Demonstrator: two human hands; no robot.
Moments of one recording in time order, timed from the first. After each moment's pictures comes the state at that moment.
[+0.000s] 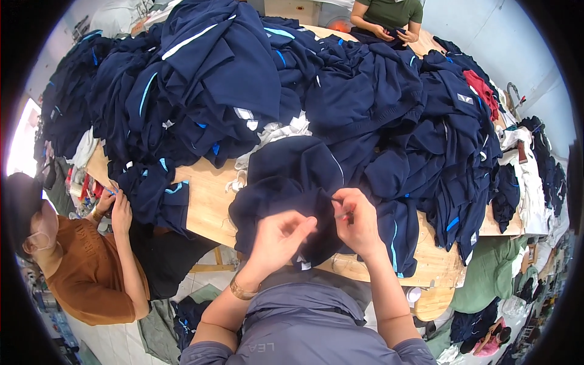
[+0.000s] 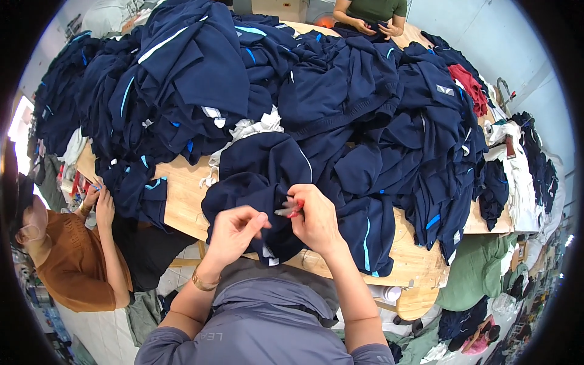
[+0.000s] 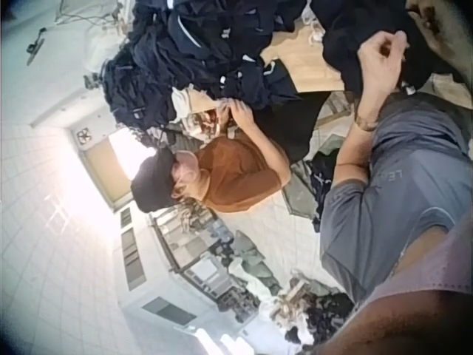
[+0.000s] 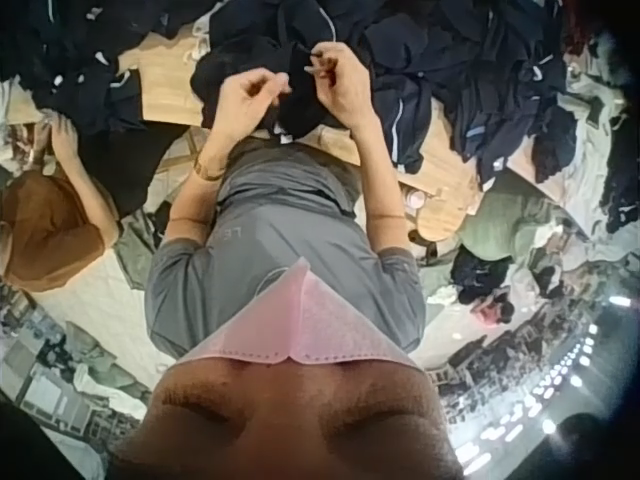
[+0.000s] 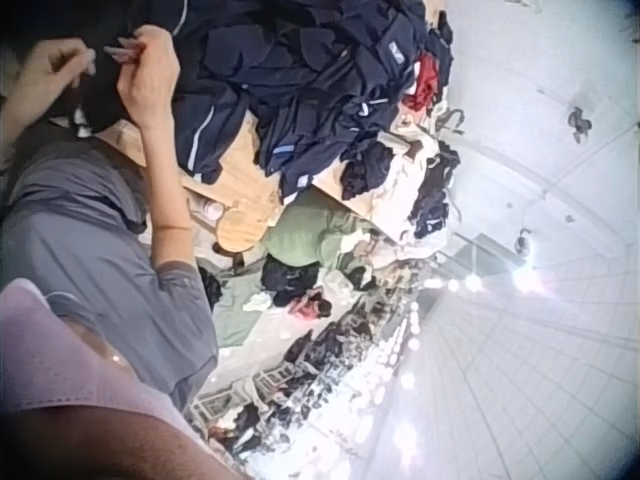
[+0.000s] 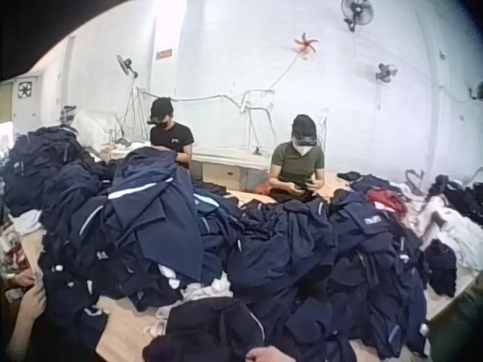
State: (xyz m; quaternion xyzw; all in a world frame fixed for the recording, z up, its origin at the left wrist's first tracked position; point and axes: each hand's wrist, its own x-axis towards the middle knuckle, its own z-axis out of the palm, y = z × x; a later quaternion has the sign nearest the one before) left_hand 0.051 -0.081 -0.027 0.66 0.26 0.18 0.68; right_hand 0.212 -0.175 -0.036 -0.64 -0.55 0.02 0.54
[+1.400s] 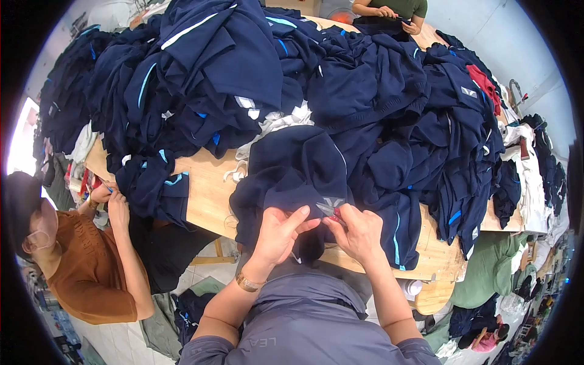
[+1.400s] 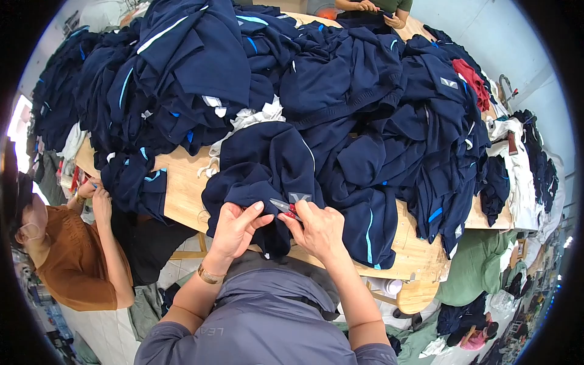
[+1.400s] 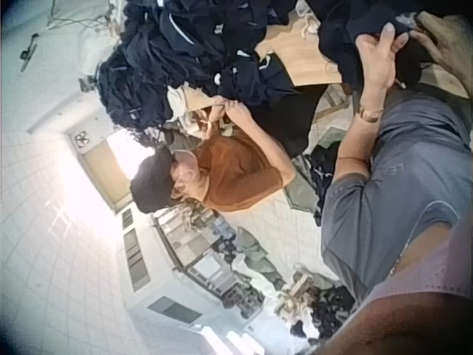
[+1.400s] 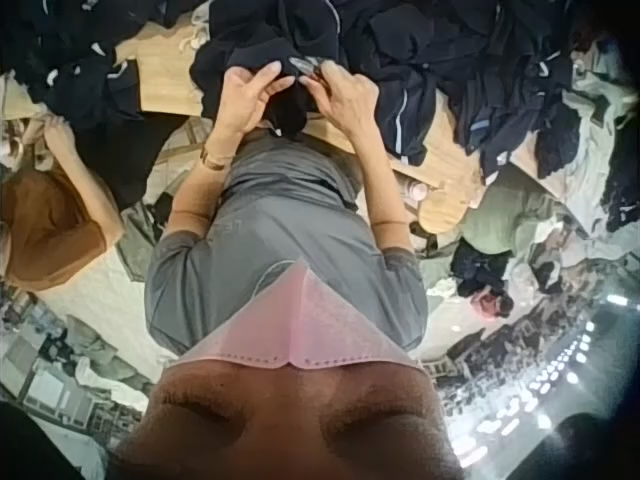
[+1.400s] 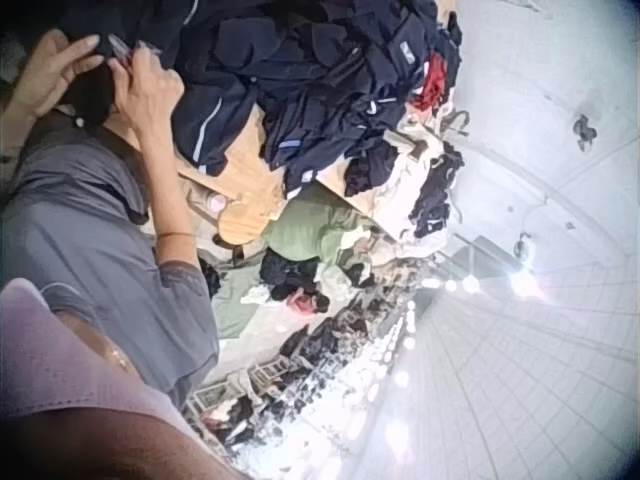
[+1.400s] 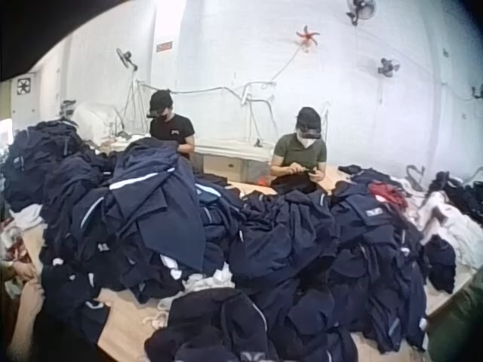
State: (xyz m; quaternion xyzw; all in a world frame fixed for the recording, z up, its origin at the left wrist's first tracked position) left_hand 0.057 -0.087 -0.042 0.35 0.22 0.25 0.88; right_hand 0.191 -0.201 -0.041 -0.76 -0.57 -0.04 0.30
